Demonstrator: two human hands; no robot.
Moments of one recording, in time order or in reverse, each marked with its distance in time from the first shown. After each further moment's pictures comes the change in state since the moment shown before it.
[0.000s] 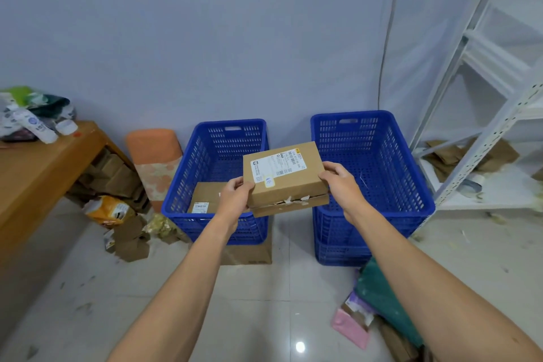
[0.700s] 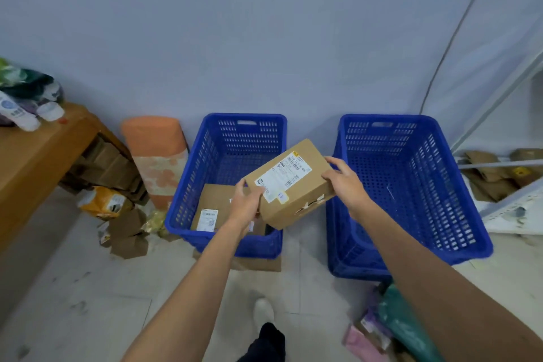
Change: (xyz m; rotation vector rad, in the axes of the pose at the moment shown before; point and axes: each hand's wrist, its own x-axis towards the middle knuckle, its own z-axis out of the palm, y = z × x) left_hand 0.171 -0.002 -0.039 -0.136 -0.043 -0.169; right_hand 0.150 -0.032 0.114 -0.118 -0.077 0.080
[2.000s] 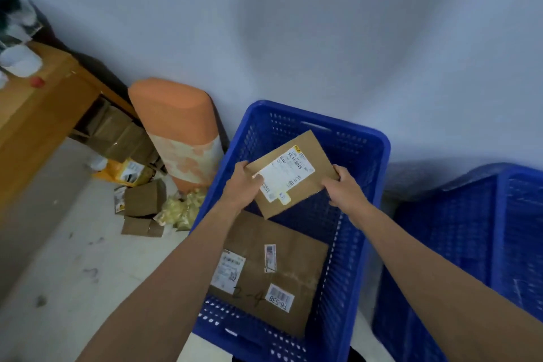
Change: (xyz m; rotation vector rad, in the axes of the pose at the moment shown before) left_hand 0.432 0.053 -0.128 0.433 0.179 -0.214; right_hand 0.428 0.024 0.250 -0.294 -0.316 0.299
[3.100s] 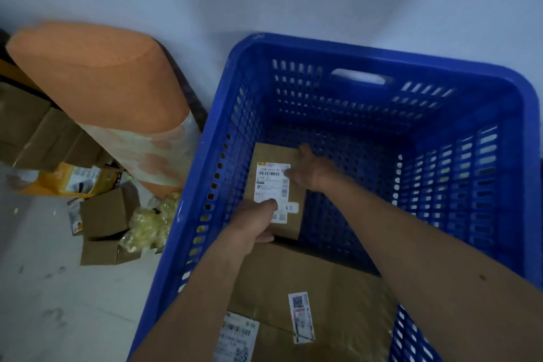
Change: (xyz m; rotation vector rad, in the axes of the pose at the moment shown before) left_hand 0.185 -0.130 0.079 -0.135 -0.181 -0.383; right_hand 0.276 0.067 0.151 -0.615 -0.143 -0.001
